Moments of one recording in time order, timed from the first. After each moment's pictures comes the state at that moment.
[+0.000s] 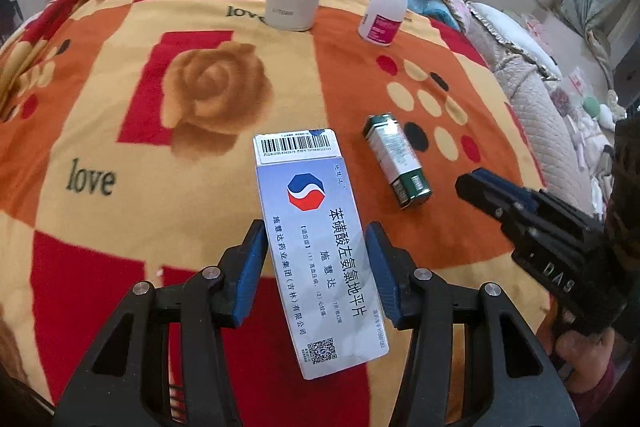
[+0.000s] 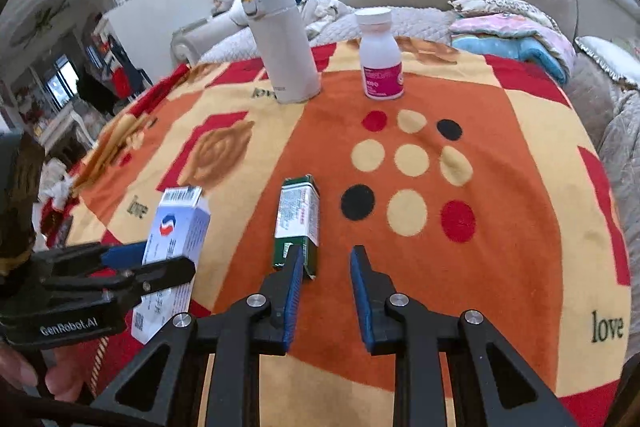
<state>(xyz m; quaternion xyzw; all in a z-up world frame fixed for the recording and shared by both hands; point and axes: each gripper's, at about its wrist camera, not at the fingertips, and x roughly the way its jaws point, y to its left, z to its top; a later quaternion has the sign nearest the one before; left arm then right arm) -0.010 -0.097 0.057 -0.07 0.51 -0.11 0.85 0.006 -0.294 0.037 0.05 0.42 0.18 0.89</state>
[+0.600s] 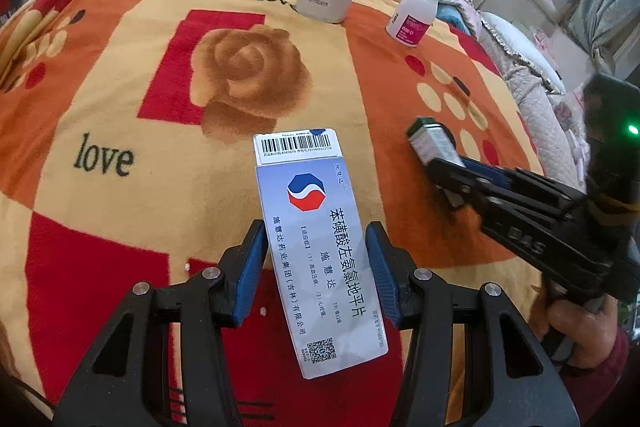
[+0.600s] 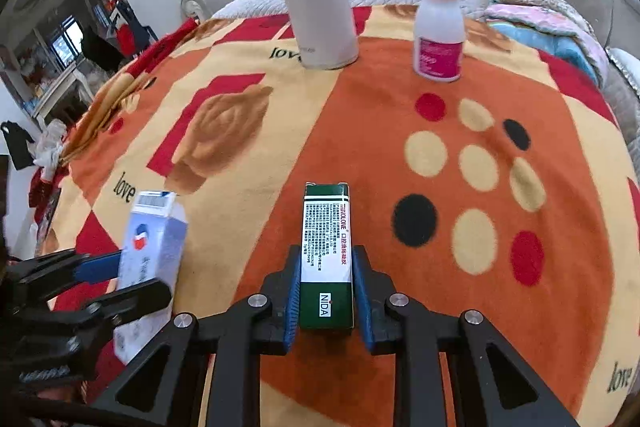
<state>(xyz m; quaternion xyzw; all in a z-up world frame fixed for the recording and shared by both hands) -0.007 -0.070 0.039 -0.10 0.52 -0.11 0.84 0.044 -0.259 0.018 0.00 0.47 0.20 0.86</state>
